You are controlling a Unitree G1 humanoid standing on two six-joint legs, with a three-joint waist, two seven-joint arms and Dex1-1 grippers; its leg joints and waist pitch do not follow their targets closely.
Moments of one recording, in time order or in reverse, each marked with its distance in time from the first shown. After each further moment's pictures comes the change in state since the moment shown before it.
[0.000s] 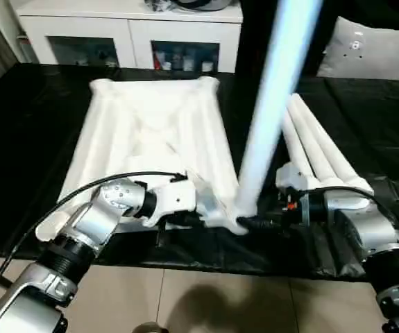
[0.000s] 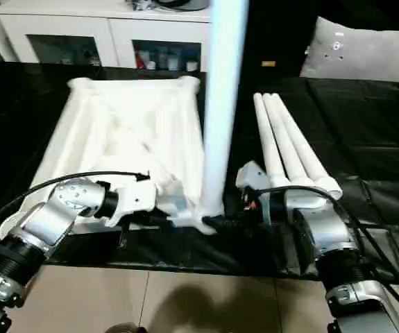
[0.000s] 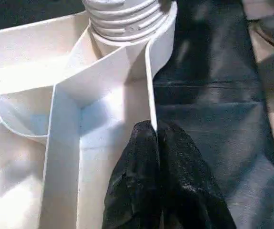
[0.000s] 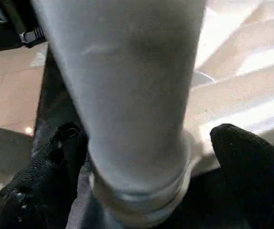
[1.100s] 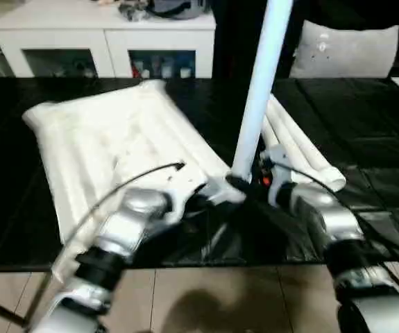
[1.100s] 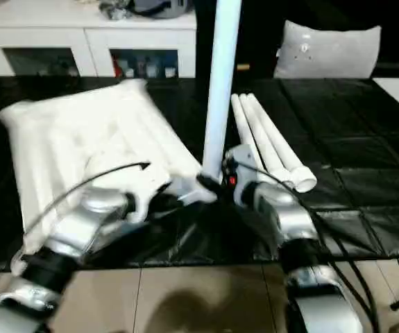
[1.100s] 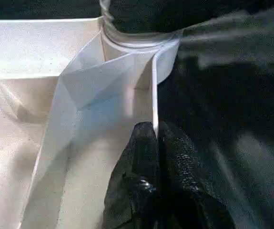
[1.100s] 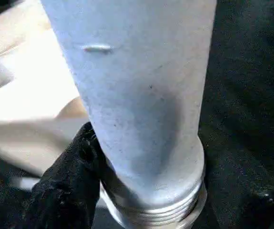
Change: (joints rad) left arm 0.054 -0.319 0.185 -0.037 -0.006 0.475 0.510; right arm -0.127 0.293 -0.166 0.178 -0.022 0.203 -0.675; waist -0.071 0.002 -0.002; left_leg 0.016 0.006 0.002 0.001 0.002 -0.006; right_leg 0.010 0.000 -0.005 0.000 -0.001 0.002
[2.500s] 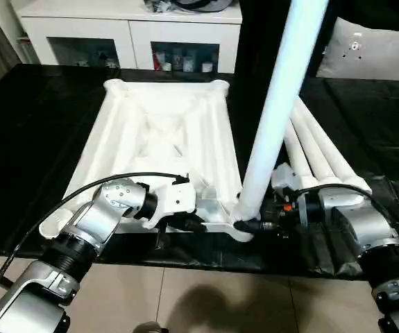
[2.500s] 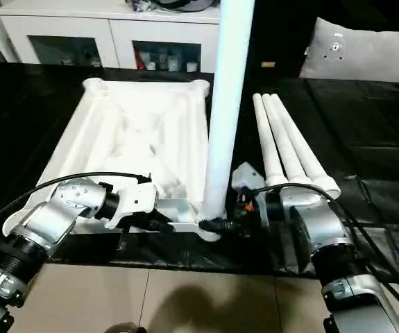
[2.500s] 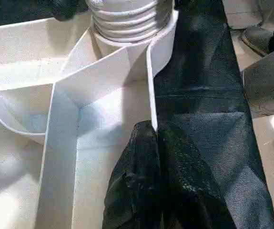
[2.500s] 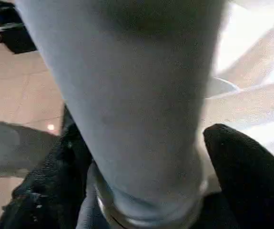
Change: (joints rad) left arm -0.064 0.306 -0.175 0.088 -0.024 -0.495 -0.549; right arm 0.098 -0.278 0.192 -0.163 0.031 -0.150 0.749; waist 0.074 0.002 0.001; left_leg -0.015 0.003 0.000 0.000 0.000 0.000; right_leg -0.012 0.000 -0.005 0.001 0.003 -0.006
